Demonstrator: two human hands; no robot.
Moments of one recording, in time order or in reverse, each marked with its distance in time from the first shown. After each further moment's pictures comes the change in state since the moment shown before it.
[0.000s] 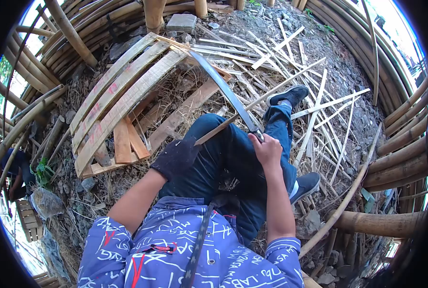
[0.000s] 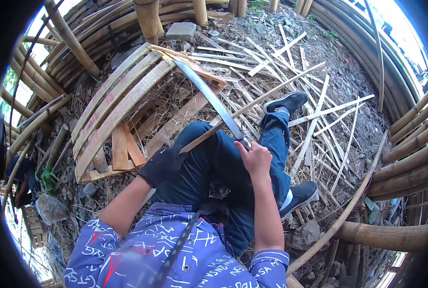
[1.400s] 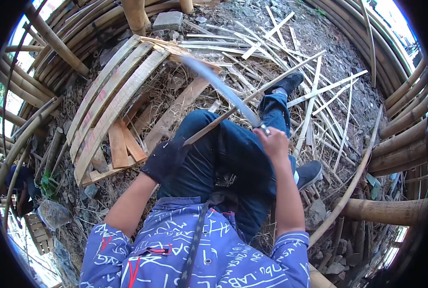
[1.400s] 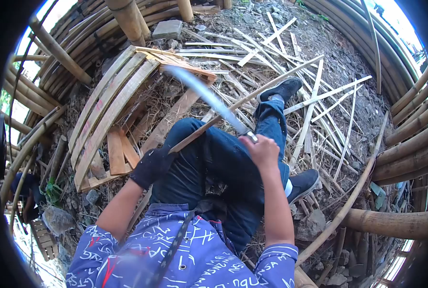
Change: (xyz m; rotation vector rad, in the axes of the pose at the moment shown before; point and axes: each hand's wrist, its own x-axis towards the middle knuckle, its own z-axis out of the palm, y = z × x) left_hand -0.005 -0.005 0.001 0.110 0.000 0.046; right_hand 0.003 0.035 -0.019 0.033 -0.055 0.093
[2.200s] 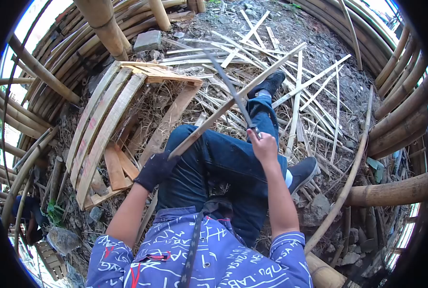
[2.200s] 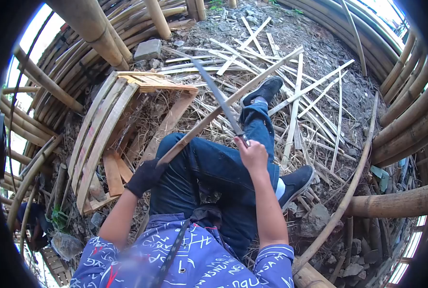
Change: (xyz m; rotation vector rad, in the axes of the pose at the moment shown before) left_hand 0.024 -0.010 0.002 -0.080 -0.142 0.018; right_hand 0.003 0.029 0.011 0.191 0.044 0.211
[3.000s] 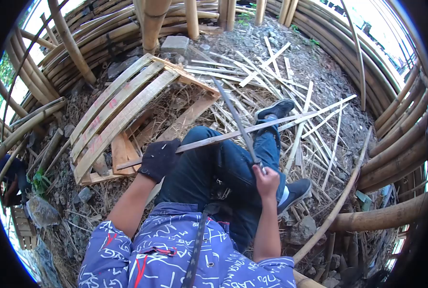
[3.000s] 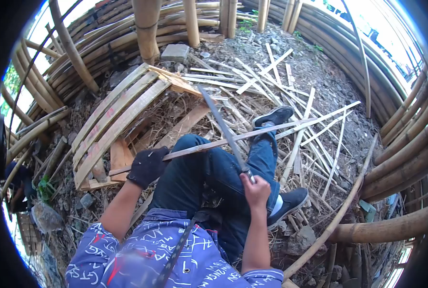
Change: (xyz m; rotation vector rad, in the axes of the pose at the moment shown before) left_hand -0.026 0.016 -0.031 0.249 0.399 -0.010; right_hand -0.086 -0.009 -0.021 0.105 0.118 -0.128
